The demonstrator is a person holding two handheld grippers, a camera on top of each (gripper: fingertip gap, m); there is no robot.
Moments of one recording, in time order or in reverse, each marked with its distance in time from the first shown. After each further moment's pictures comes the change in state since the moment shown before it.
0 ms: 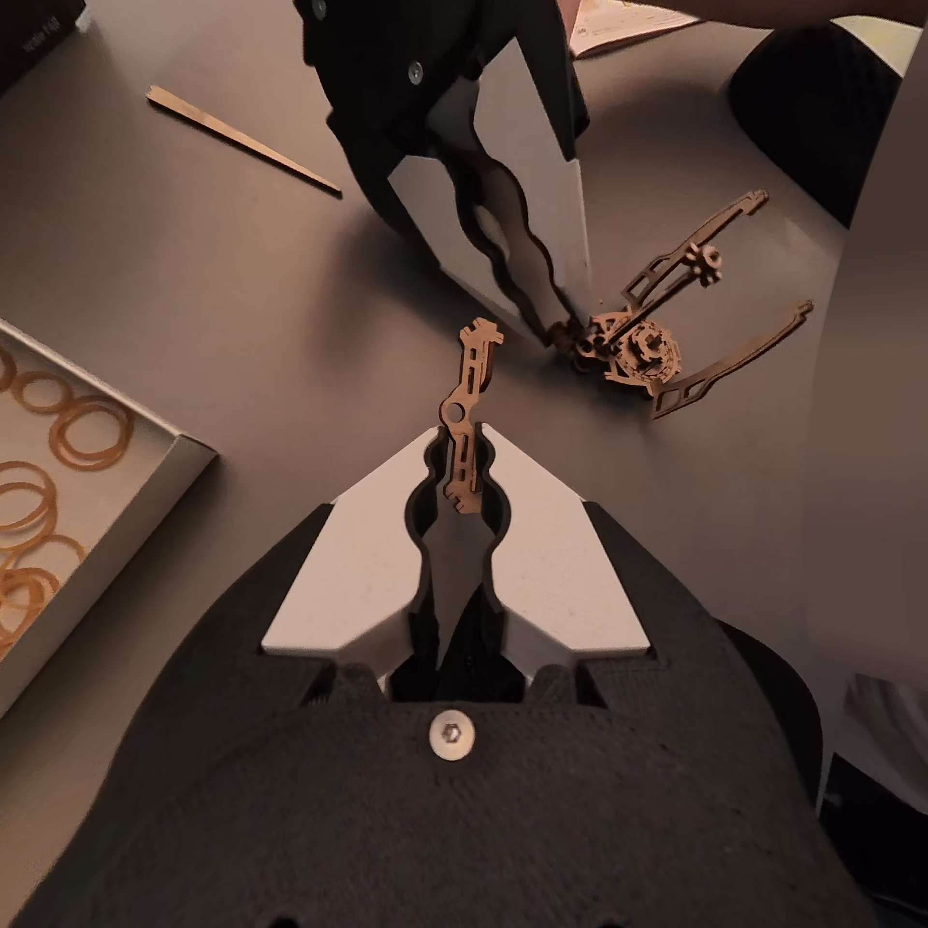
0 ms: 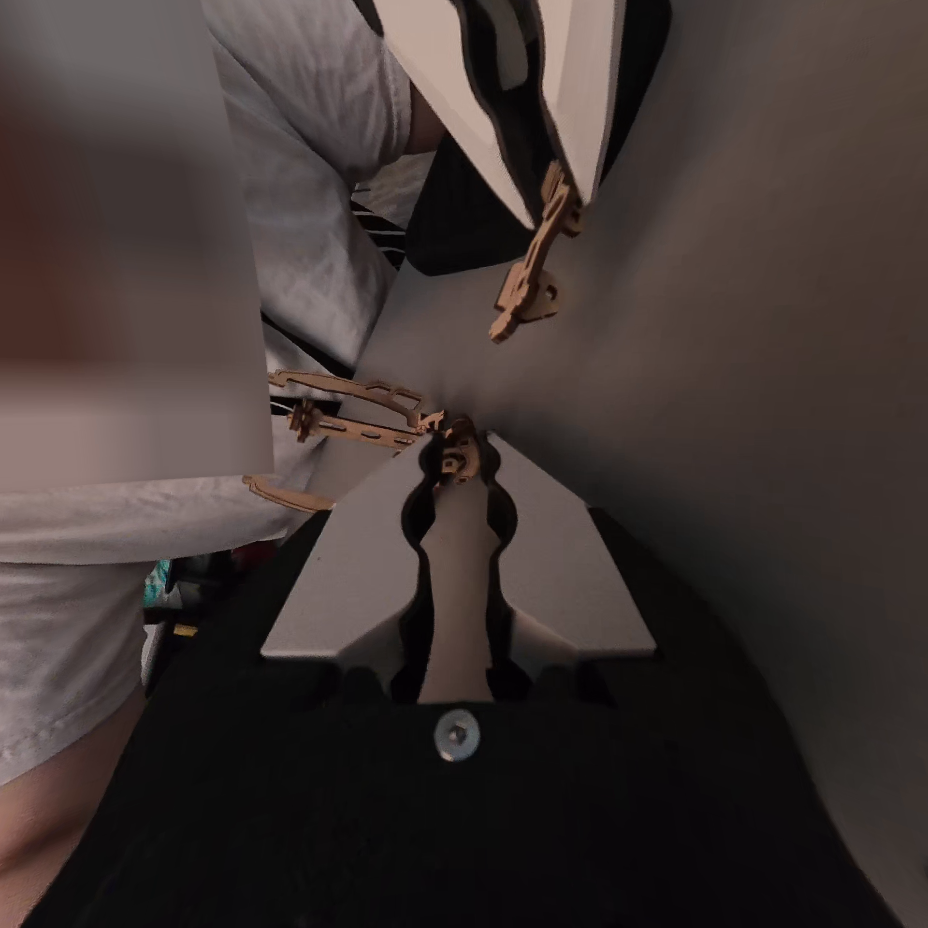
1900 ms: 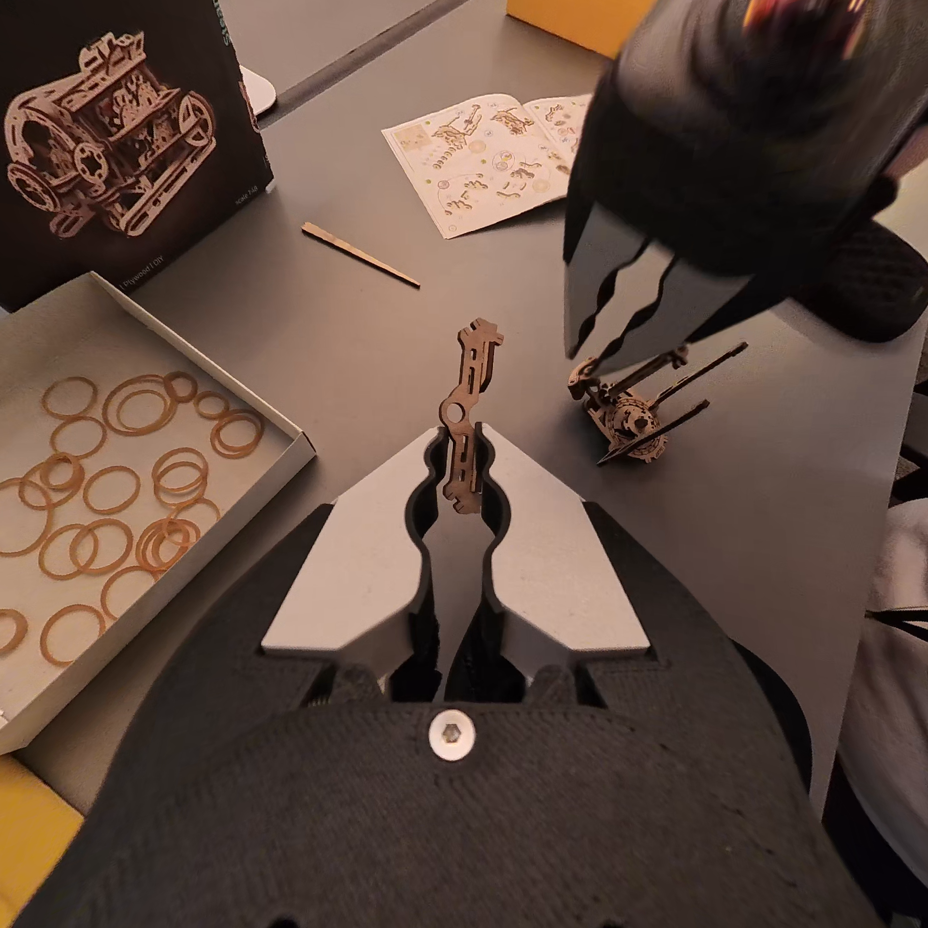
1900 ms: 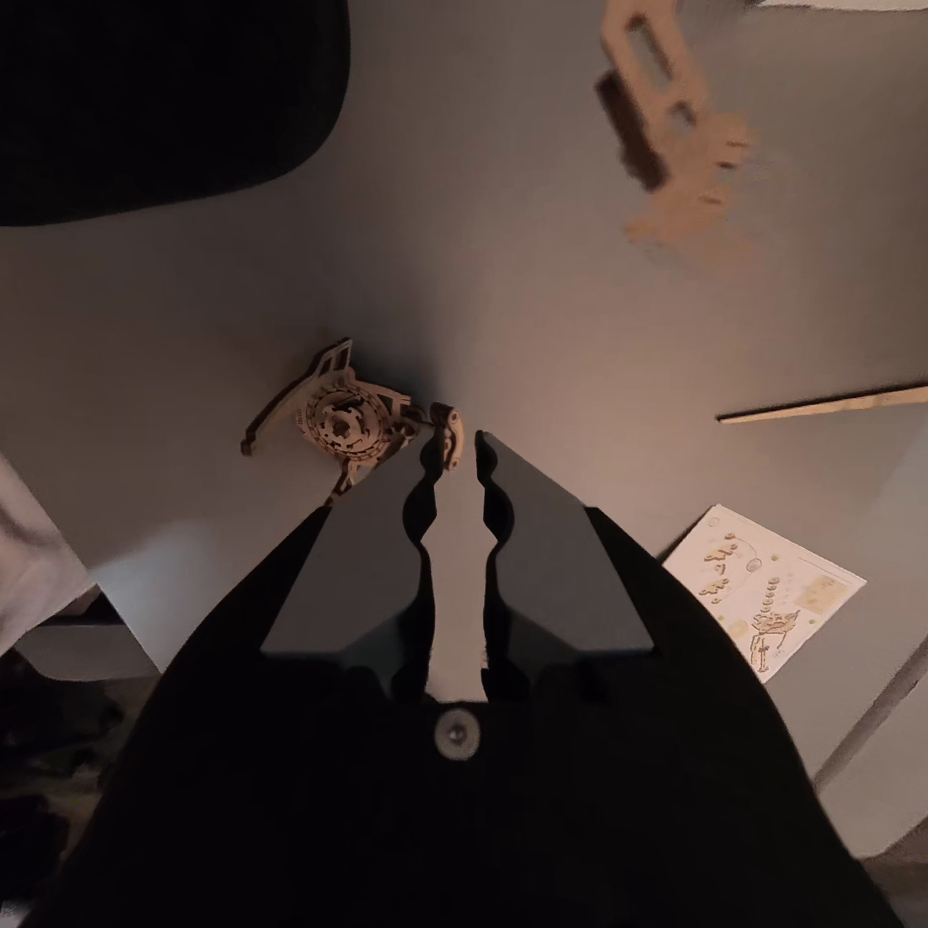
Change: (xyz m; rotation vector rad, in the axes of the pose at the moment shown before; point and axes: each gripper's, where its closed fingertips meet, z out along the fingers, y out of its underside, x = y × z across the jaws) left arm -0.012 -0.024 -0.055 0.187 -0.111 -0.007; right arm -0.005 -0.006 -0.018 -0.508 1.112 0.211
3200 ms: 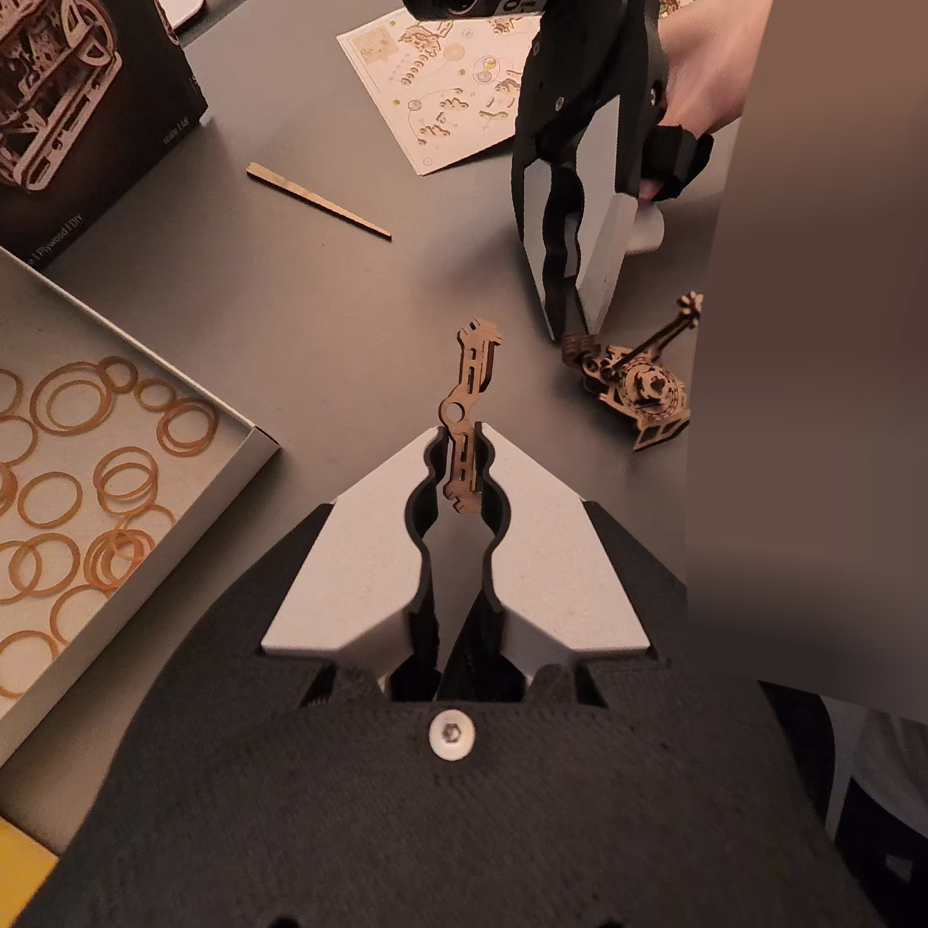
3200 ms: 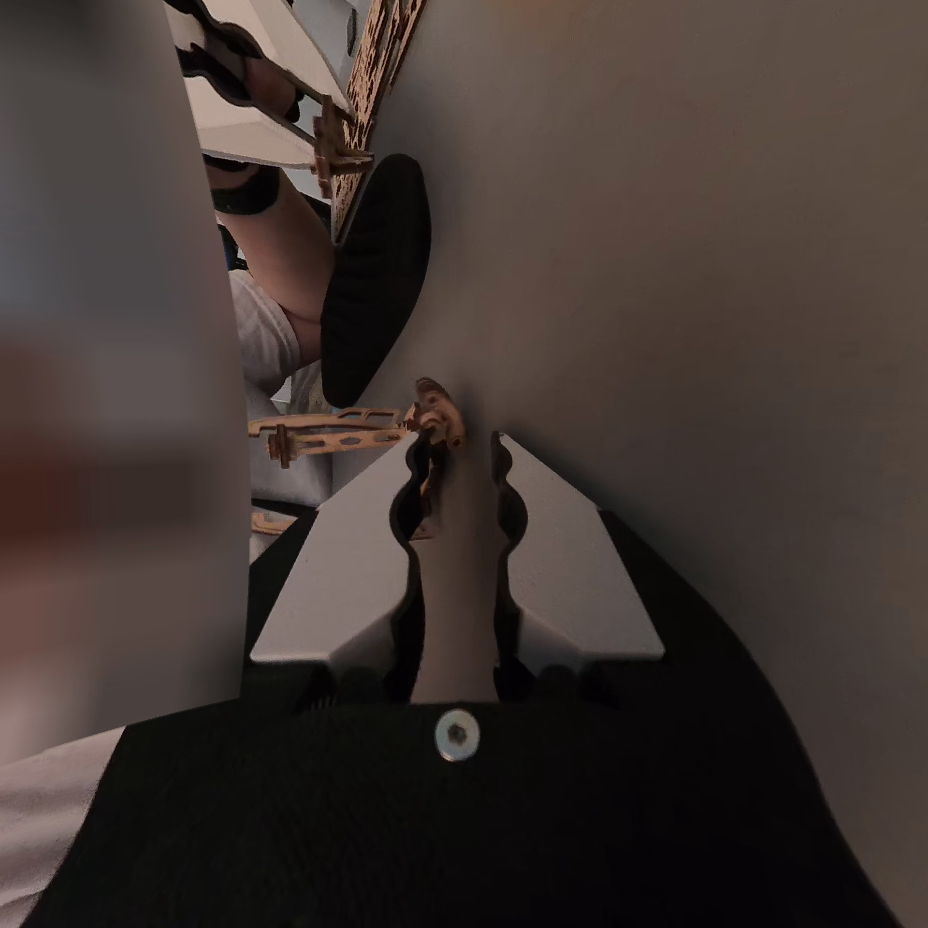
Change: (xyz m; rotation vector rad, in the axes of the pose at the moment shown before) left arm 0.010 0.018 0.025 -0.114 0.013 0.041; right arm -0.002 0.012 0.023 0.661 -0.900 0.514
